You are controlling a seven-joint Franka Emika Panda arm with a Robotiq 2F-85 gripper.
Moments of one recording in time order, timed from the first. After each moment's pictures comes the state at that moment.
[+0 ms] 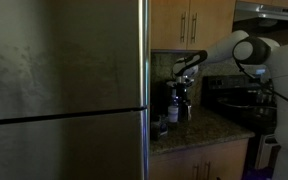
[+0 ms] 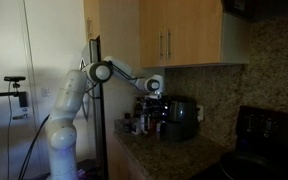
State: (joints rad) arm 0.05 0.35 -0.01 -1.66 -0.01 1.95 1.88
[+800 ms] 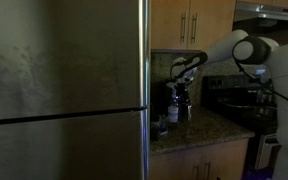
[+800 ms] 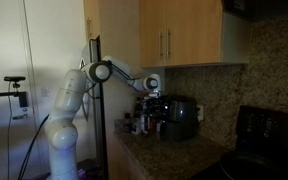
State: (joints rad) arm 0.10 0.34 -0.03 -1.66 -0.20 1.91 1.92
